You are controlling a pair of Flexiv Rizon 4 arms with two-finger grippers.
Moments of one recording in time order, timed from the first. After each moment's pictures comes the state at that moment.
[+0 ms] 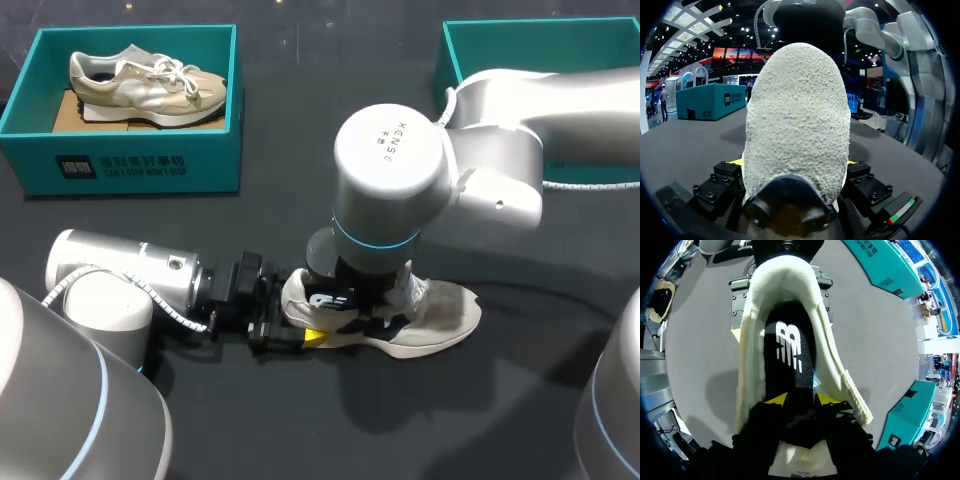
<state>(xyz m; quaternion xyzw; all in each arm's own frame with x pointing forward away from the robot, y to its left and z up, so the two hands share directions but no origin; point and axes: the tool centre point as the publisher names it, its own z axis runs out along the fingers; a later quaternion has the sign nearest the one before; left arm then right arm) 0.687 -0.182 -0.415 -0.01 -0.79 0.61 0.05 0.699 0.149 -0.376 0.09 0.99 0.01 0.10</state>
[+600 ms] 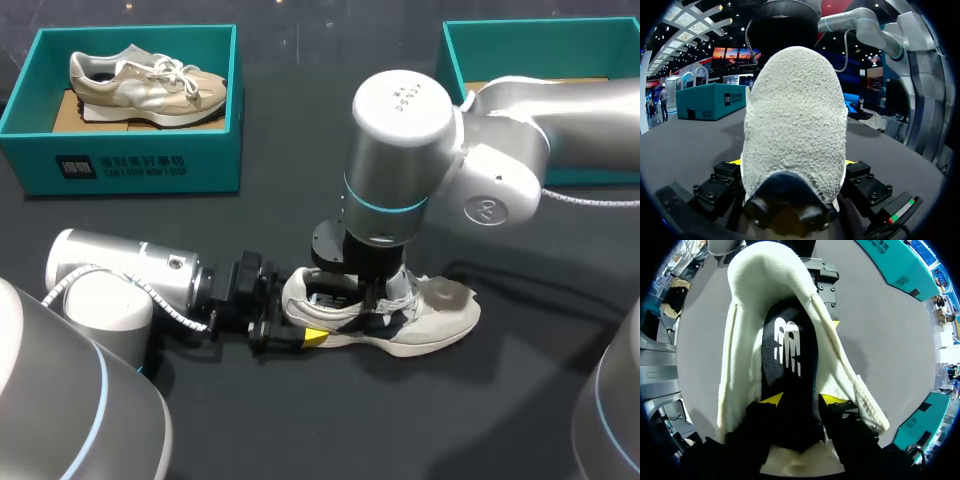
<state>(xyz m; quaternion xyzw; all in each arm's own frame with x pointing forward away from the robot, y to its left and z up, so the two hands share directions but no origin) 0.688 -0.182 -0.415 -0.01 -0.79 0.61 0.05 0.705 0.150 -0.395 0.06 1.00 0.03 0.01</state>
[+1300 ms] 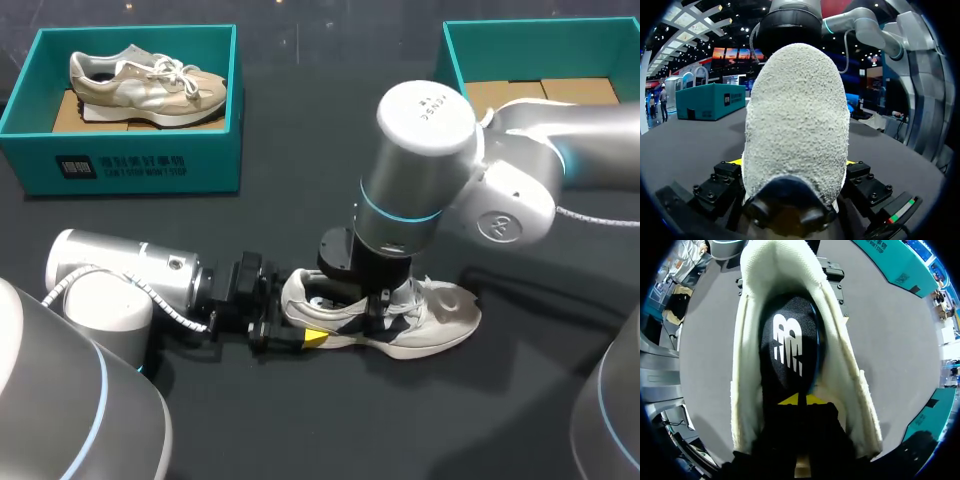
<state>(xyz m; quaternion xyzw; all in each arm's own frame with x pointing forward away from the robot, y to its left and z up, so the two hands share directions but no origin) 0.687 -0.181 -0.415 -0.01 -0.79 0.61 0.05 0.691 0.151 -0.401 0.07 1.00 0.06 0.01</state>
